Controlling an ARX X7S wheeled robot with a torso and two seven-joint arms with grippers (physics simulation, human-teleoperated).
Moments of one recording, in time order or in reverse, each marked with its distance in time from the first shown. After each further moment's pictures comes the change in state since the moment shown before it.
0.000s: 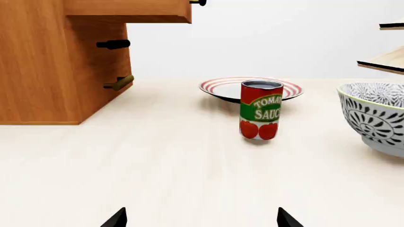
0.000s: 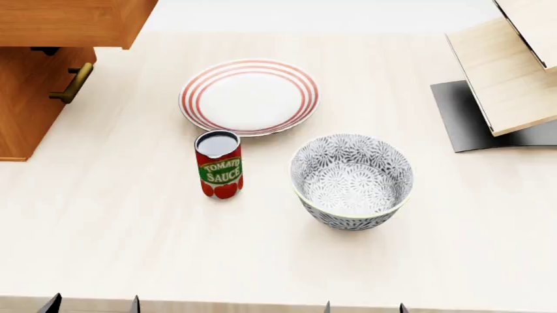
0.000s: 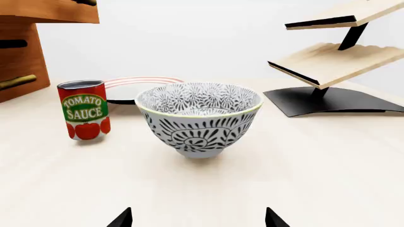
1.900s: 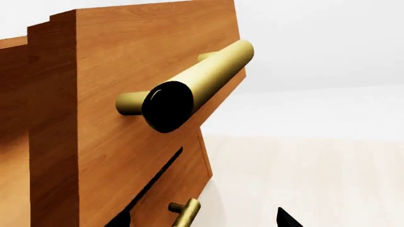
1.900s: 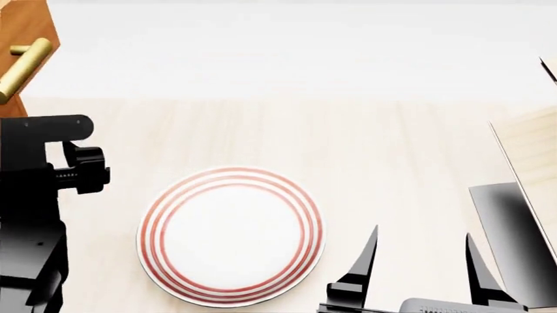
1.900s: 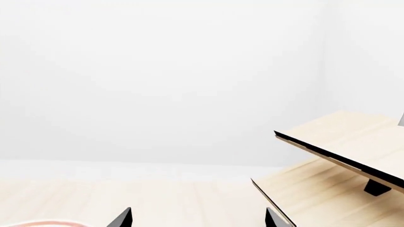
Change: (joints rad) left arm -0.800 -0.080 0.089 -0.350 0.082 -0.594 -0.434; right arm 0.050 0.155 -0.083 -0.427 0.011 0.242 0.256
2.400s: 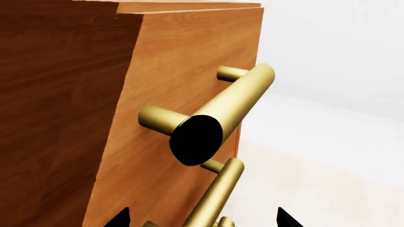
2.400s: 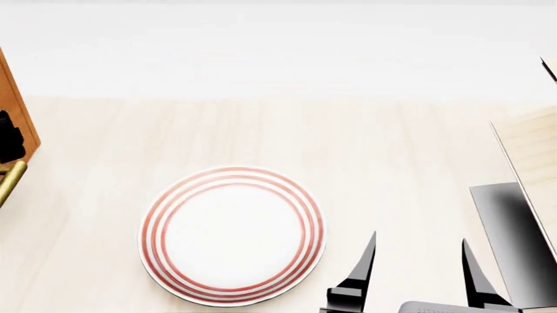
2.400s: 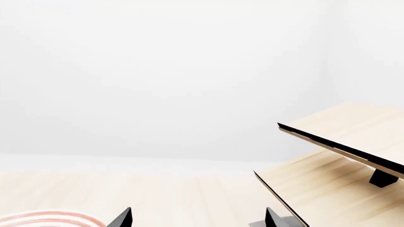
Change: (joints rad) left arm -0.145 -0.163 -0.236 -0.145 -0.187 -0.003 0.160; right arm 0.000 0.018 -0.014 0.059 0.021 -0.043 0.012
